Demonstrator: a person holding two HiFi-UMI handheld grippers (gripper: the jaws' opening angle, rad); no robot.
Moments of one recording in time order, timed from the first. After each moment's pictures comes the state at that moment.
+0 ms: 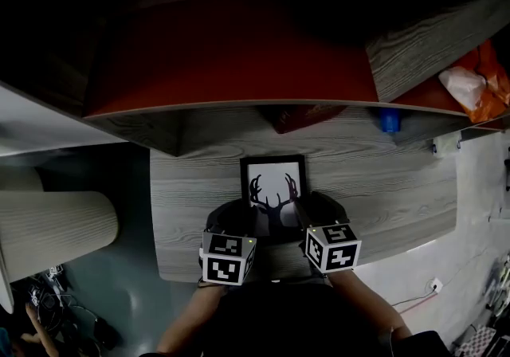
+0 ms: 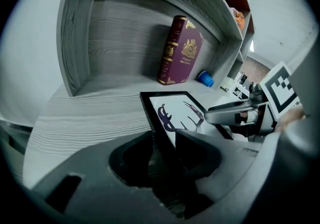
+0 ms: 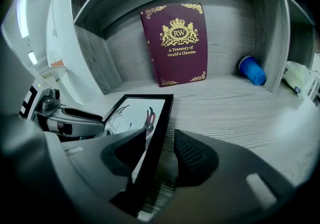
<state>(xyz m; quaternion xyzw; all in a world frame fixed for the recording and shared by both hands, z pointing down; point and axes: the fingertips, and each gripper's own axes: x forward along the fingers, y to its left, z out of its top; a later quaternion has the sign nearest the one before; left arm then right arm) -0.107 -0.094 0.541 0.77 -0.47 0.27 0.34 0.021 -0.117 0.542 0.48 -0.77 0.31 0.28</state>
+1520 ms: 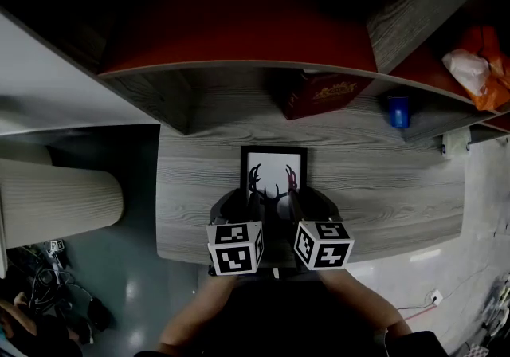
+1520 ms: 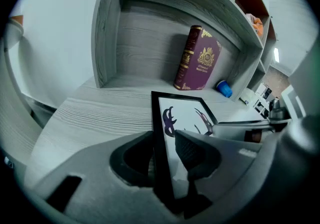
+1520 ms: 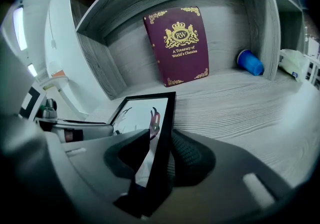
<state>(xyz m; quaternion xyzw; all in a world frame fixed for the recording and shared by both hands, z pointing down) -0.117 -0.082 0.535 0.69 -0.59 0.22 0.36 0.002 -0.098 0.538 0.48 -0.77 0.34 0.23</state>
